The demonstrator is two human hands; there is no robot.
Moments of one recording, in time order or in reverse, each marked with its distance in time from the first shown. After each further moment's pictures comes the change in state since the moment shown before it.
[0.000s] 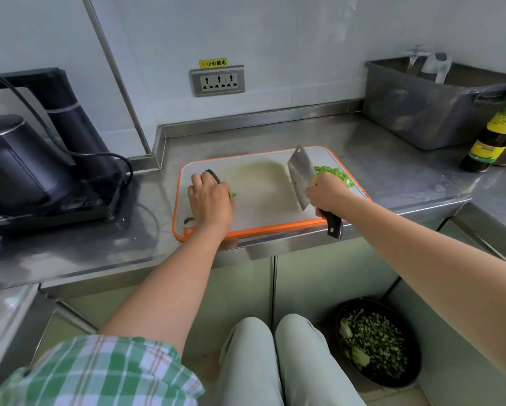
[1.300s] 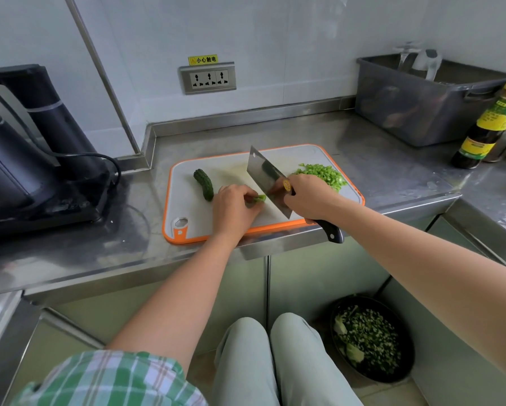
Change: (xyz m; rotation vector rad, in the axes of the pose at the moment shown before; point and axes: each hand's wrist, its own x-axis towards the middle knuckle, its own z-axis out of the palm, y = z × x) left_hand -0.015 0.037 0.018 -0.558 -0.052 0.100; right_hand -0.017 -0.011 0.002 -0.316 -0.050 -0.297
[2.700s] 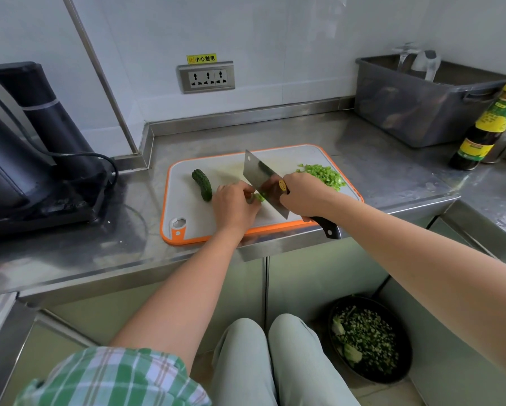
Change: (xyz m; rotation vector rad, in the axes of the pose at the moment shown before) left_hand 0.008 0.008 0.004 0.024 0.014 -0.098; right_hand 0.004 -0.012 -0.005 -0.127 -0.059 -0.021
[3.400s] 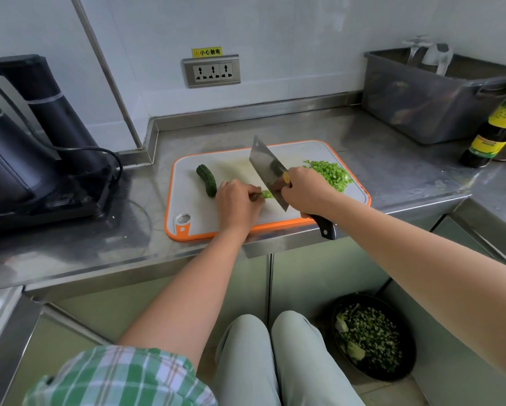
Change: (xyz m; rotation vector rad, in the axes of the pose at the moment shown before) left_hand -0.005 0.000 -0.003 -0.008 0.035 0.019; right_hand 0.007 -0.003 0.010 0.169 0.080 0.063
